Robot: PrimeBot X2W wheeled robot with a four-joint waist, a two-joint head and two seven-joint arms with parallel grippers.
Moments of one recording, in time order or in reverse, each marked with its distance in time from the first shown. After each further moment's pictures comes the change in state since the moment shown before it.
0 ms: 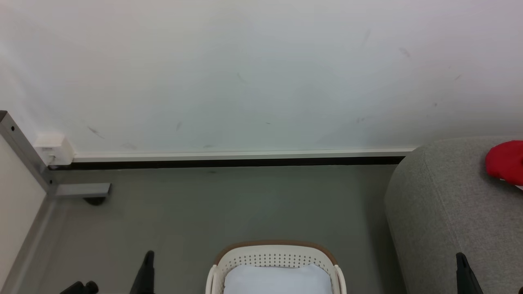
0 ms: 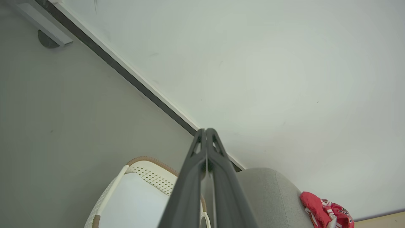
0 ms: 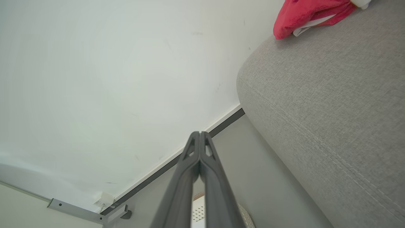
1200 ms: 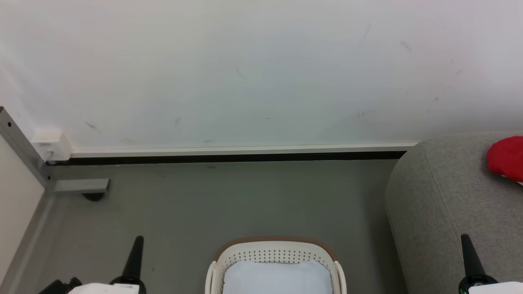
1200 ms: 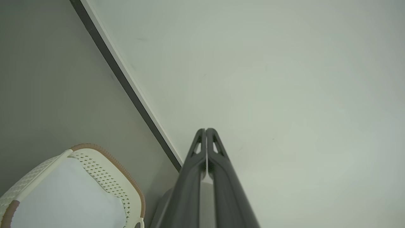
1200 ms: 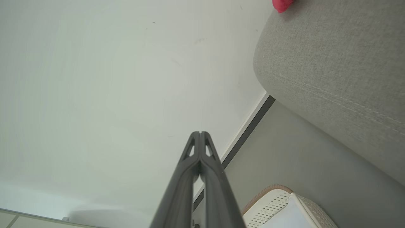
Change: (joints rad) left arm -0.040 0.000 0.061 -0.028 -0.390 -0.008 0.099; right arm -0.058 -0.003 -0.023 -0.035 0.408 0.000 0.101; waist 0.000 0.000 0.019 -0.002
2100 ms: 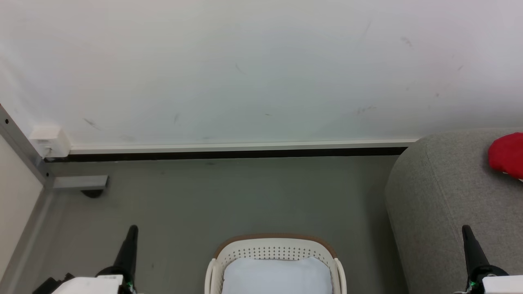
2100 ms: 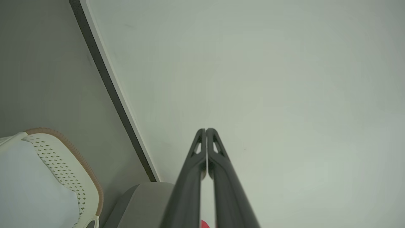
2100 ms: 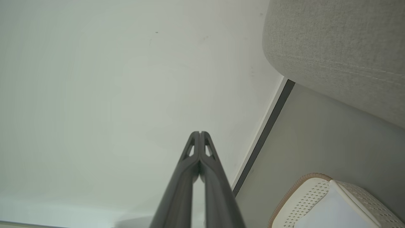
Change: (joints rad) left arm -0.026 0.001 0.034 -0.018 -0.221 -0.002 0.060; right arm -0.024 -0.003 -0.011 -0.019 0.226 0.000 0.061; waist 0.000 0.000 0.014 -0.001
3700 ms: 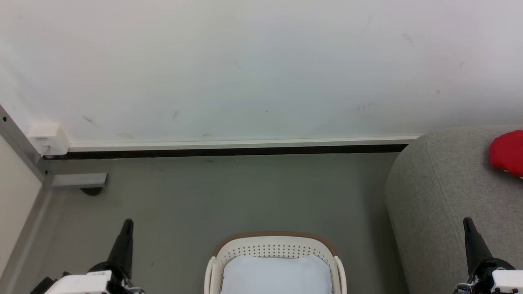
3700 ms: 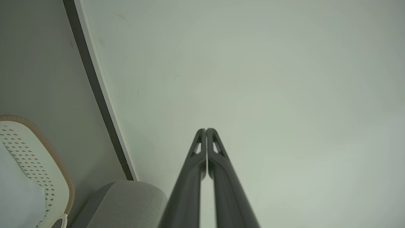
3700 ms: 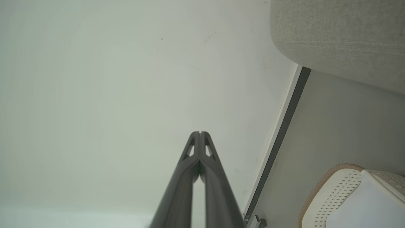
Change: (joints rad) left arm -0.015 0.001 0.023 -0.009 -0.137 -0.005 0.036; right arm -0.021 -0.002 -0.007 -0.012 0.154 0.000 0.035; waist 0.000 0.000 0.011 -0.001
